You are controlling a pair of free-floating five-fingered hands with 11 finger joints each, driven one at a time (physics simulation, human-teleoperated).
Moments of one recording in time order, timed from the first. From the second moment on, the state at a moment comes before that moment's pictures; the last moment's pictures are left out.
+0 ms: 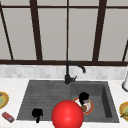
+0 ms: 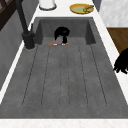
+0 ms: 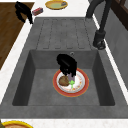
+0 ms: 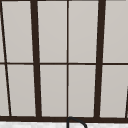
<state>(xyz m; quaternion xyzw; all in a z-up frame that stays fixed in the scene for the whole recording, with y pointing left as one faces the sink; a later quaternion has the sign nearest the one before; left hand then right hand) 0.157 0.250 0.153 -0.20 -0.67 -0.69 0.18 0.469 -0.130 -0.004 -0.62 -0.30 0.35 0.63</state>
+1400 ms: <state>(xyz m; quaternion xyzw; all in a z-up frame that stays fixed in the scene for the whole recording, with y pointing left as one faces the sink) 0.157 0.250 0.153 -0.20 -0.67 -0.69 0.18 0.560 -0.078 -0.060 -0.62 -0.16 0.45 0.62</state>
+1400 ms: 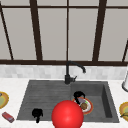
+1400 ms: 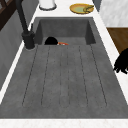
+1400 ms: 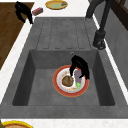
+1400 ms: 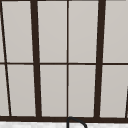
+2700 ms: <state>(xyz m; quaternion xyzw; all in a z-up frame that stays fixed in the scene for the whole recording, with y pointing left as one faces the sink) 0.157 0.250 0.153 -0.20 -0.67 -0.69 0.18 0.496 -0.163 0.063 -0.59 -0.24 0.49 0.59</state>
